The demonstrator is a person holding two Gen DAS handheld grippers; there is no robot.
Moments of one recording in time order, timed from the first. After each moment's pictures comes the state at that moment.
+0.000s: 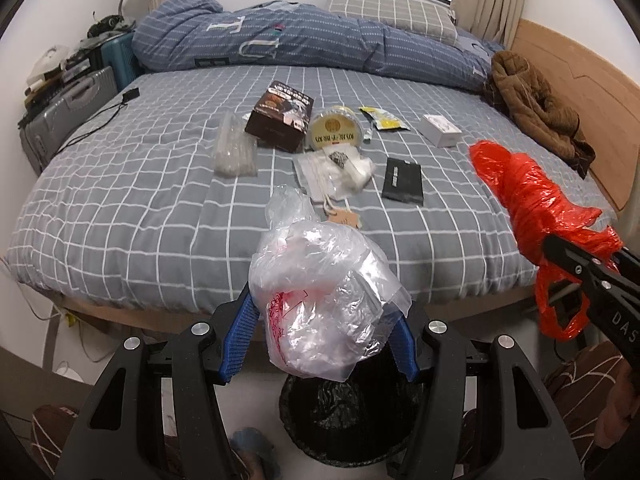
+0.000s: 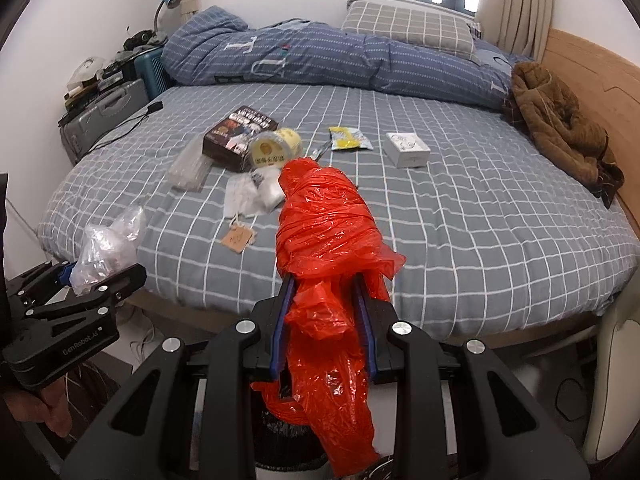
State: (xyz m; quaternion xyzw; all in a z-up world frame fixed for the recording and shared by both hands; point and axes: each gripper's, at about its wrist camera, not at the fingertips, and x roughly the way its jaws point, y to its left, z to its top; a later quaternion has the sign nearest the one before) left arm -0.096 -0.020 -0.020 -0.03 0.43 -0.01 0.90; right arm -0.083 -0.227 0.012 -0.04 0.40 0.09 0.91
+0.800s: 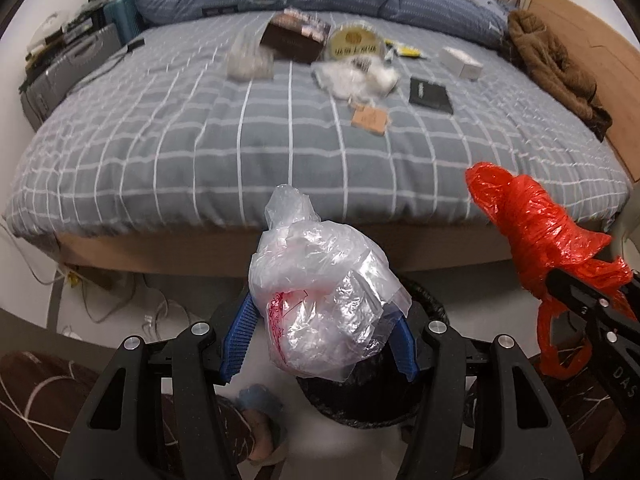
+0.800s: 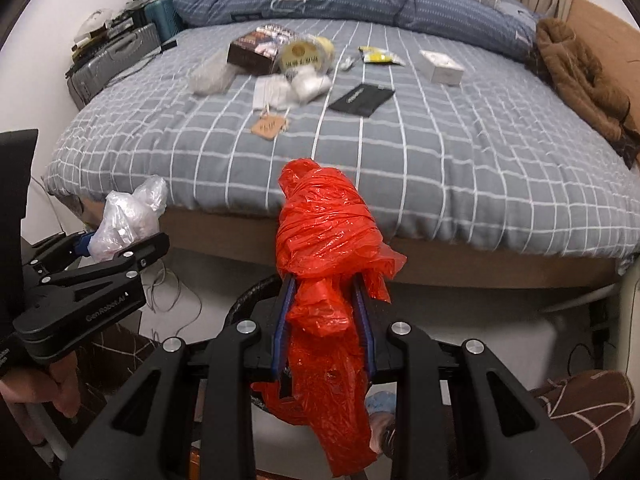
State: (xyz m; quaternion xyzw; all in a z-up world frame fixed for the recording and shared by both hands) left arm -0.127 -0.007 -0.100 -0.02 0.50 0.01 0.87; right arm -0.128 -0.199 -0.066 -0.05 0.49 0.11 0.86
